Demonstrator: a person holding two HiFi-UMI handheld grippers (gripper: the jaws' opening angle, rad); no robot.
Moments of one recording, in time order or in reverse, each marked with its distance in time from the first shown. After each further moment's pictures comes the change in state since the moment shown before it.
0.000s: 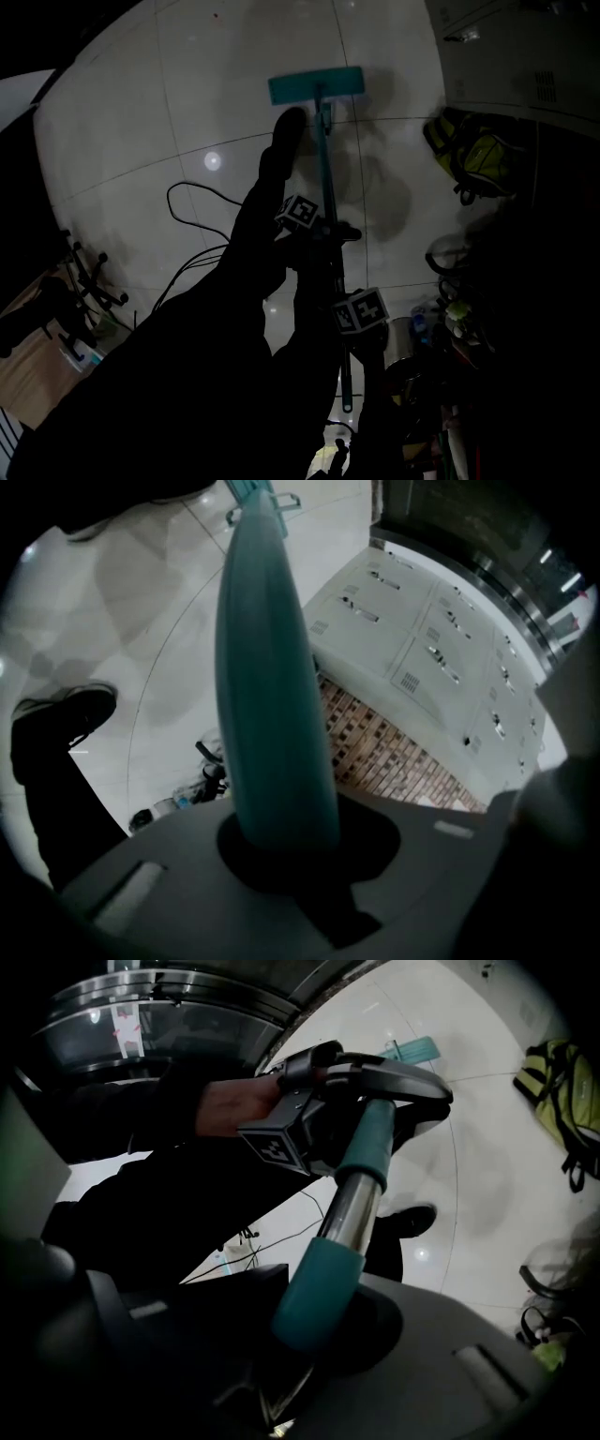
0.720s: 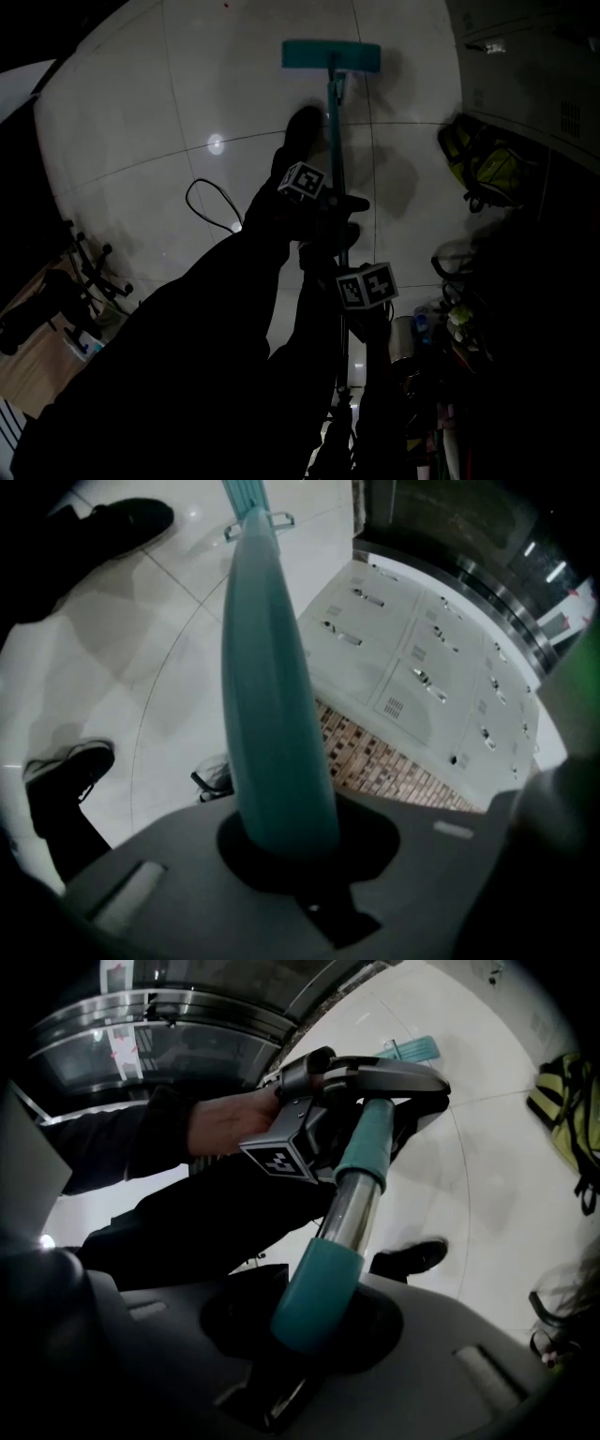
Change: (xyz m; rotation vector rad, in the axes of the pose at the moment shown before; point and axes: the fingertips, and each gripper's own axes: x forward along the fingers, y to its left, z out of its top) left arm -0.041 -0.054 0.093 0.071 -0.045 -0.012; right arm -0.004 -0.002 0.103 0.037 -0.054 0.016
